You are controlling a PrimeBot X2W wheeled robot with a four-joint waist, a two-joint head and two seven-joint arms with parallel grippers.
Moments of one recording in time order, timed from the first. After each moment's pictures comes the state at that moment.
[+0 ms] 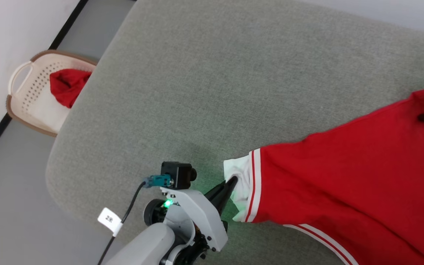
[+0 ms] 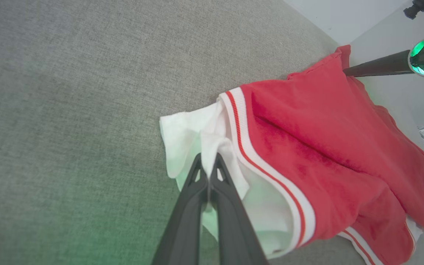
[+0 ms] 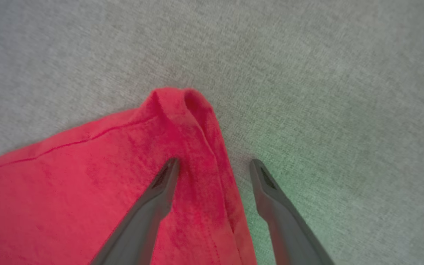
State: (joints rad) left arm -0.48 0.27 -0.80 0.26 -1.01 0.09 0.03; right arm -0.93 -0.50 0.23 0.71 0.46 0.13 1.01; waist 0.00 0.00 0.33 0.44
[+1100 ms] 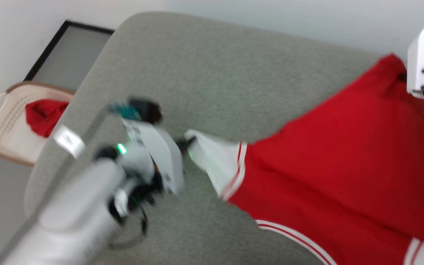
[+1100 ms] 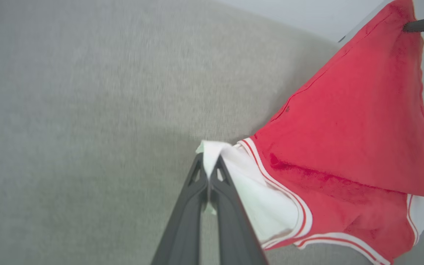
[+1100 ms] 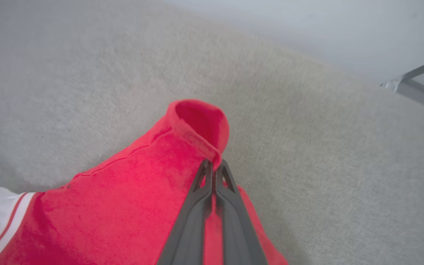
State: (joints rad) left arm -0.69 0.44 -0.77 0.23 -1.06 0.14 0.35; right arm -1.11 -0.32 0.08 0.83 0.33 0.13 1.03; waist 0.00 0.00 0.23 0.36
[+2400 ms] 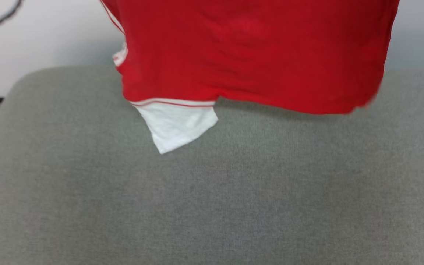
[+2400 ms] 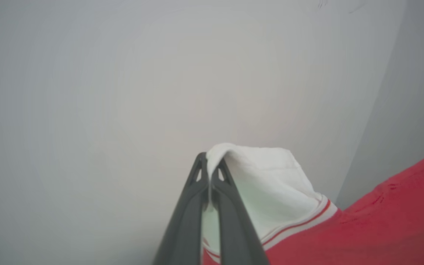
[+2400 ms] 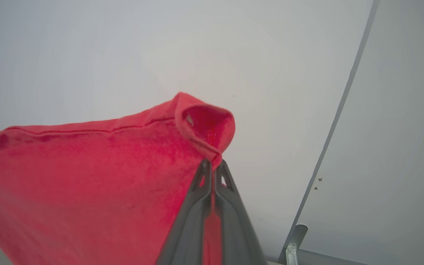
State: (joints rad) left arm -1.63 0.46 -0.67 0.88 -0.89 -0.05 0.32; right arm -1.32 -0.26 0.15 0.66 0.42 0.13 0.49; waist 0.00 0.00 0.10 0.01
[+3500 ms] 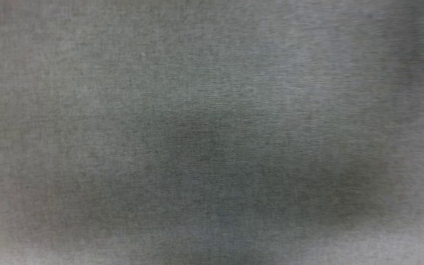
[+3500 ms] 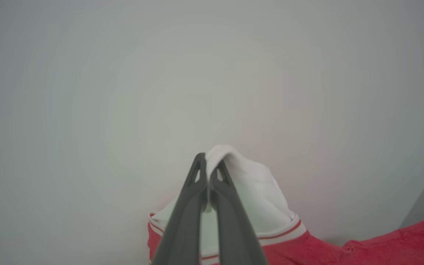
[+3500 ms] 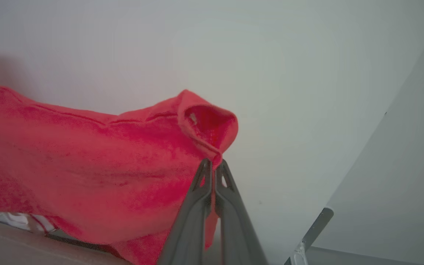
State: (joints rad) left arm -2.11 0.38 -0.68 1.13 -0.82 -0.13 -0.16; right arm -1.75 -0.11 -0.03 1.14 0.02 0.13 -0.23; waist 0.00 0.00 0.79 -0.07
